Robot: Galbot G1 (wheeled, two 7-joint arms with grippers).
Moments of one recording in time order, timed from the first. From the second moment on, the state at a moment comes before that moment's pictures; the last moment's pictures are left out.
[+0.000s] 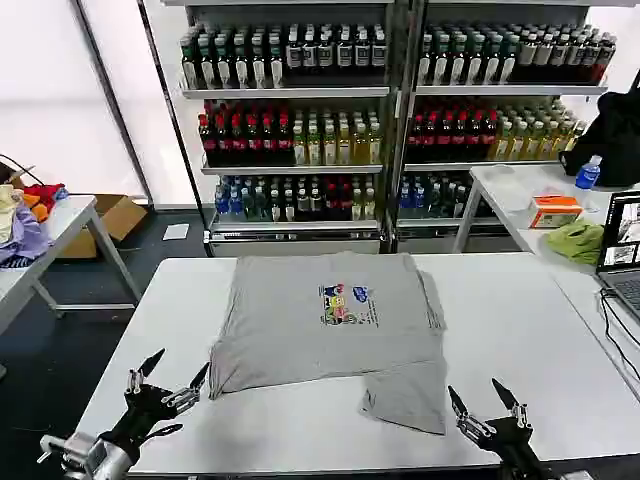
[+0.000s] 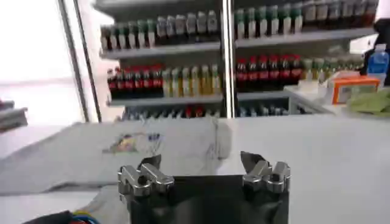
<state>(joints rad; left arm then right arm) 1.66 -1.11 -0.75 -2.15 -0.38 0.29 0.20 -1.78 1.12 0.69 2.22 0.48 -0.28 -0.01</state>
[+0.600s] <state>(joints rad) 1.53 -0.95 -0.55 -2.06 -0.56 0.52 0.11 -1.72 1.12 0.50 2.22 0.40 -0.52 0.11</state>
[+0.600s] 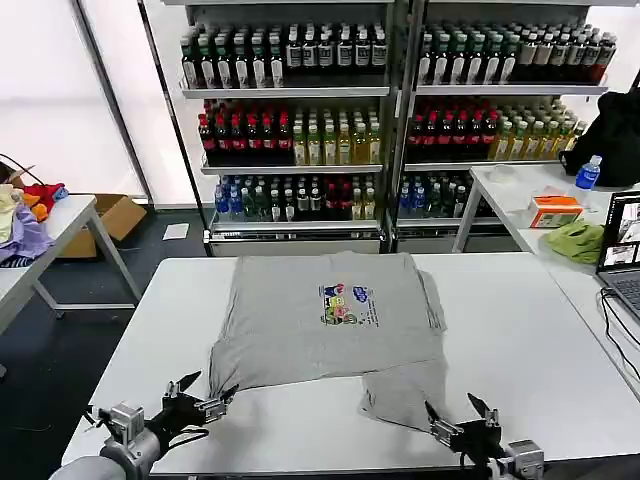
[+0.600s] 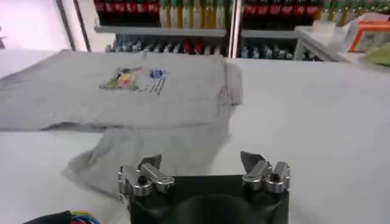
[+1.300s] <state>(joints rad) 1.44 -0.96 -0.52 -1.95 -0.57 0.54 0.09 -1.70 1.15 0.45 2.19 0.37 -0.54 0.12</state>
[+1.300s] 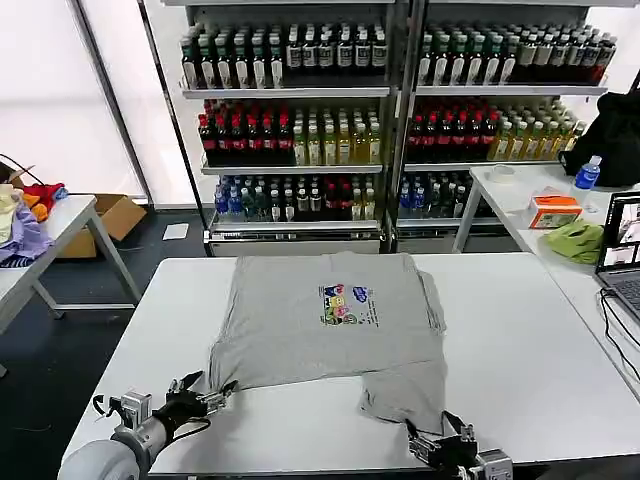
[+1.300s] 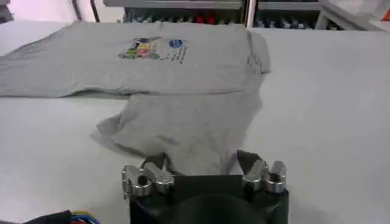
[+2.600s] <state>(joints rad) 1.66 -1.02 -0.60 -2.14 -0.46 0.58 0.08 -2.02 1.14 0.56 2.37 0.28 -0.34 -0.01</state>
